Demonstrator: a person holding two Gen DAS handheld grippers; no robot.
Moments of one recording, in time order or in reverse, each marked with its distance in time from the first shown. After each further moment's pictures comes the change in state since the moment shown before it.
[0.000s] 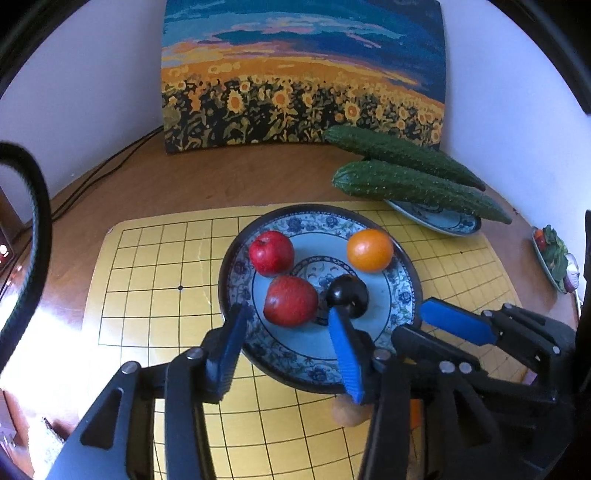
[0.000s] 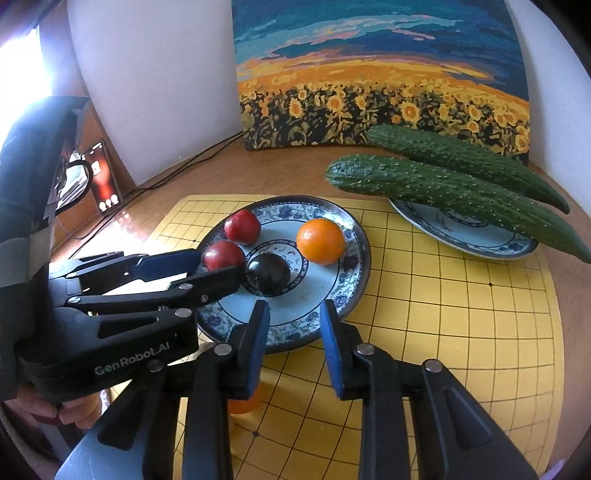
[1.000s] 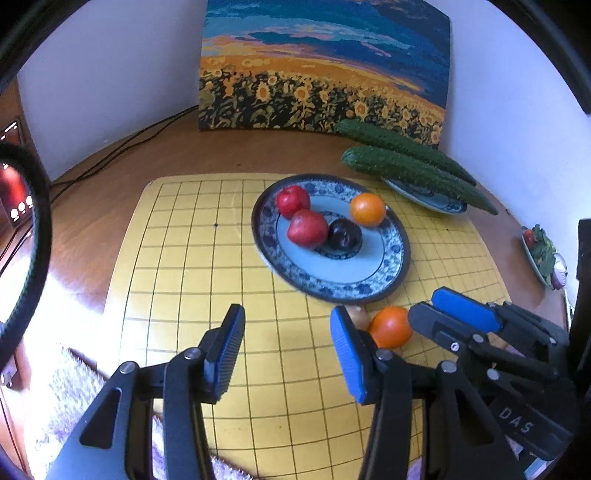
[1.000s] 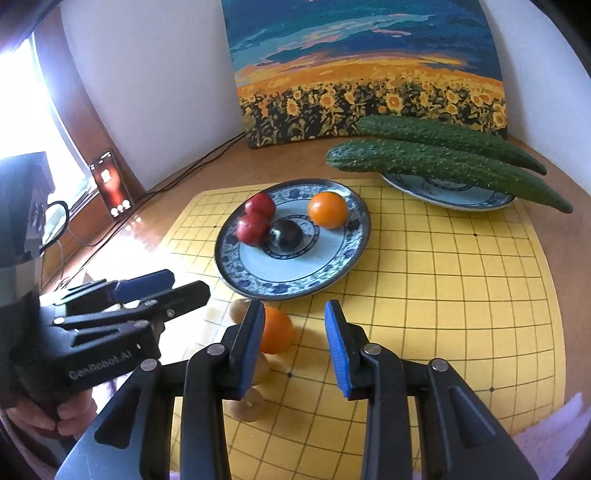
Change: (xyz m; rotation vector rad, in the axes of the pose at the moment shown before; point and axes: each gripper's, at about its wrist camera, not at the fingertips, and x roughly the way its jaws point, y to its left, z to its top) left arm -0.044 0.016 -0.046 -0.073 0.016 0.004; right arm -0.034 0.013 -0.025 0.073 0.010 0.014
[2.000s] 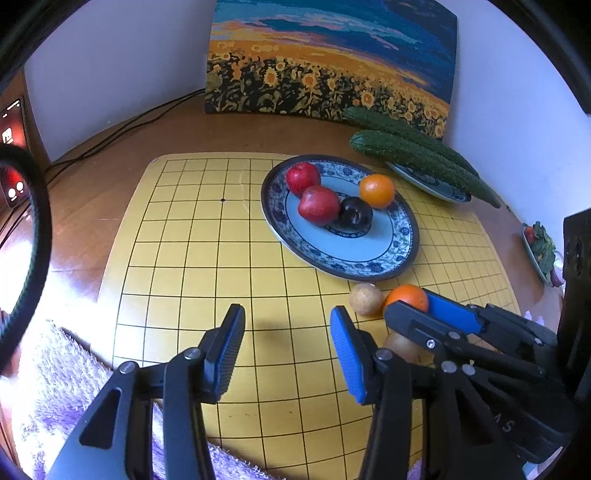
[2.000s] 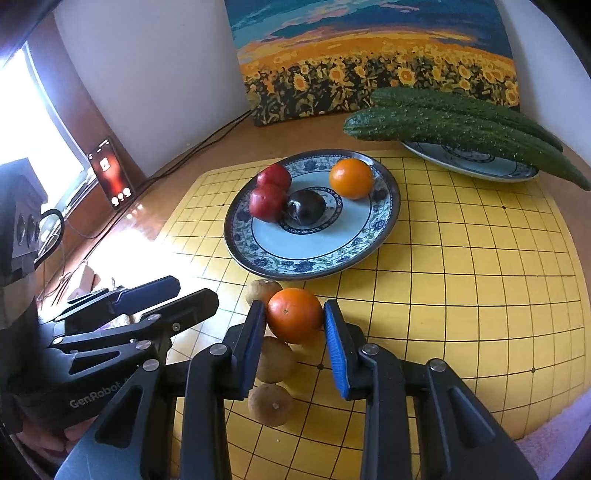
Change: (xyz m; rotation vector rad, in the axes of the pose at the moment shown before) left arm 0.007 0.009 -0.011 -0.022 0.024 -0.016; right arm 0.024 0.010 -0.013 0.039 0.054 0.025
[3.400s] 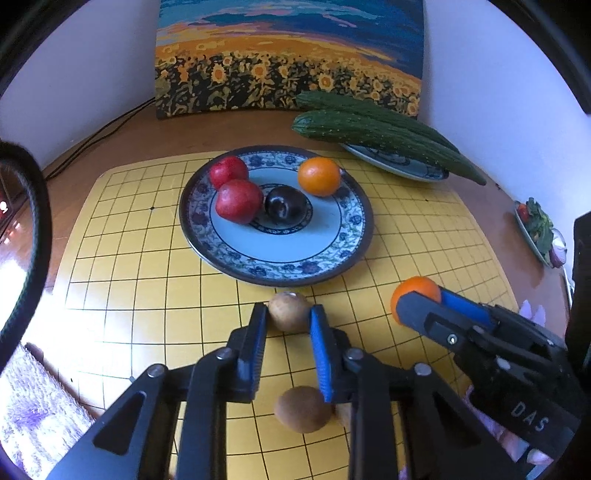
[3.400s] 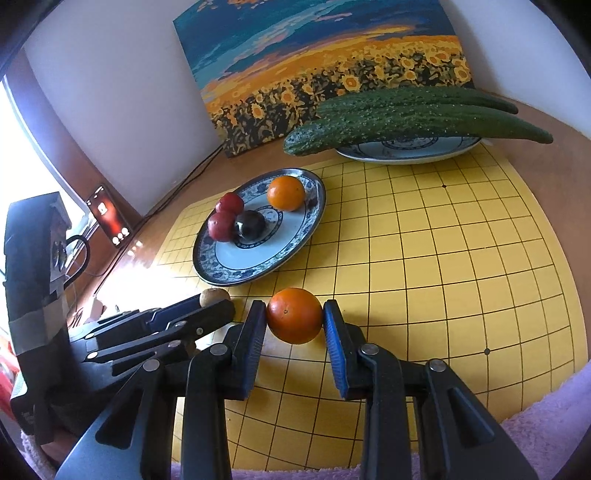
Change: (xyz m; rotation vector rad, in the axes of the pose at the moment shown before) left arm 0.023 -0.052 0.002 0.085 0.010 -0.018; right arm -0.029 -0.052 -0.011 0.139 -0.080 0.035
